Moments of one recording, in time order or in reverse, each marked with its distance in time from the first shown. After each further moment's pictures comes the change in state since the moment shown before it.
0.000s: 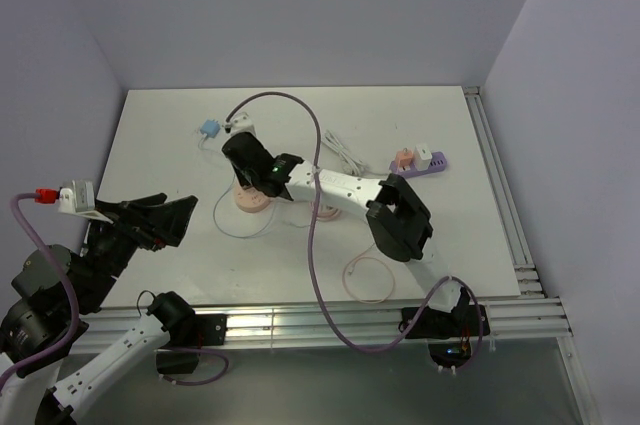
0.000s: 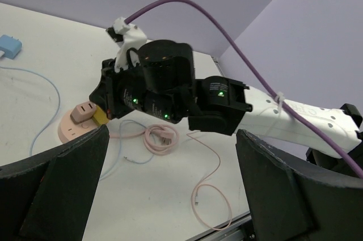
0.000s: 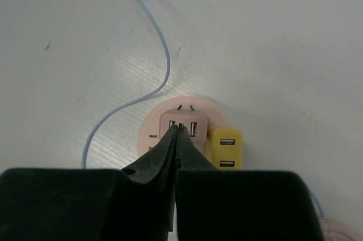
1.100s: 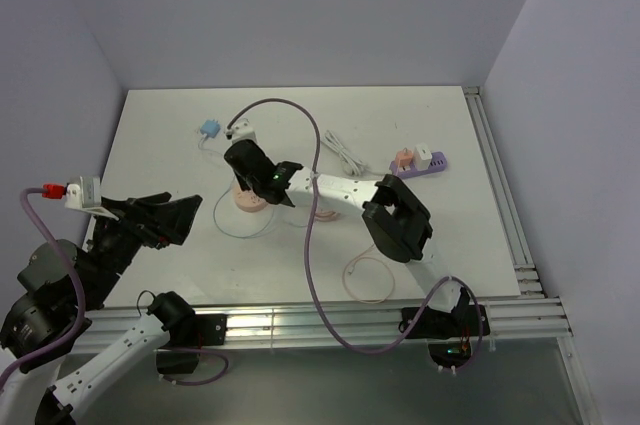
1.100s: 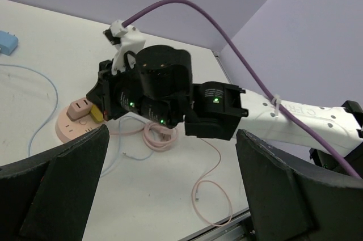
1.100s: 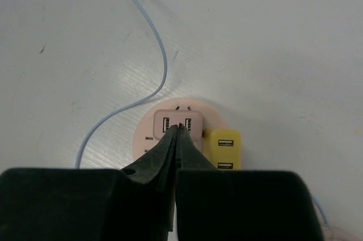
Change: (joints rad) left arm 0.000 0.022 0.000 0.002 0.014 0.001; right arm 0.006 -0.004 -0.085 0.111 0.017 -0.018
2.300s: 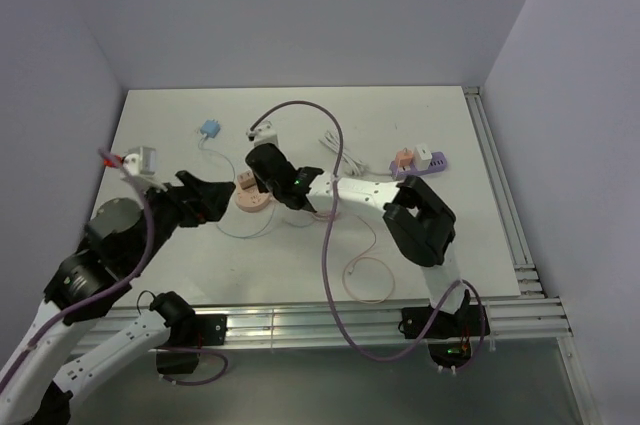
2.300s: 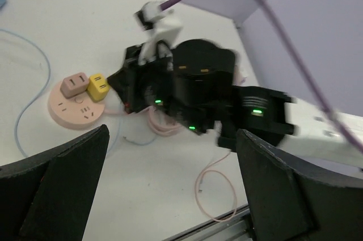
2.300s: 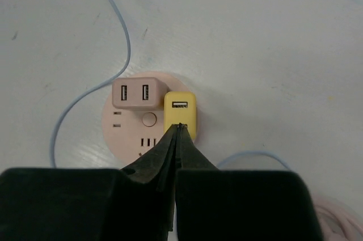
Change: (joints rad) left arm 0.000 0.142 -0.069 0.068 0.010 -0.068; right arm -0.033 -0.133 -0.240 0.123 0.009 0.024
